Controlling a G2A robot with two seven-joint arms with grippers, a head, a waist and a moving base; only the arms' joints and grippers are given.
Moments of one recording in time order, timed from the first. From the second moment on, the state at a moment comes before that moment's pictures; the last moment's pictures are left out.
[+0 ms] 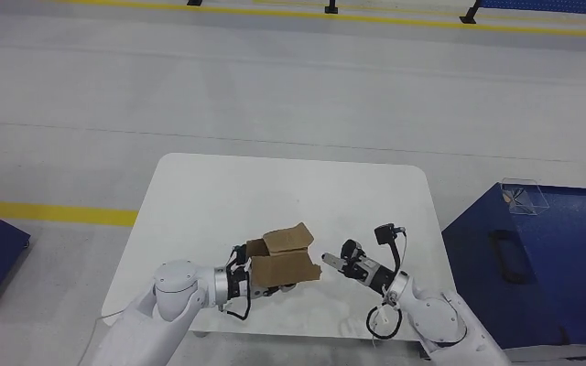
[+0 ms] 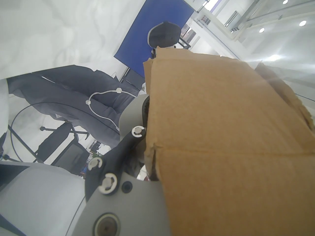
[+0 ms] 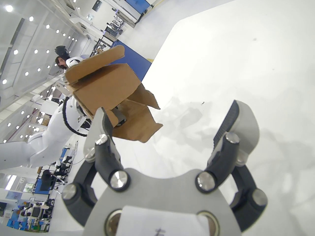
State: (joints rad) left arm 1.14 -1.14 -1.06 -1.55 -0.65 0.49 -0.82; right arm -1.43 -1.03 1.28 -1.71 -0.28 -0.37 0.42
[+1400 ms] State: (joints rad) left arm 1.20 -1.13 -1.04 -1.62 -0.57 0.38 -0.84; right arm -1.40 -1.06 1.20 -1.72 -0.35 -0.34 0.42
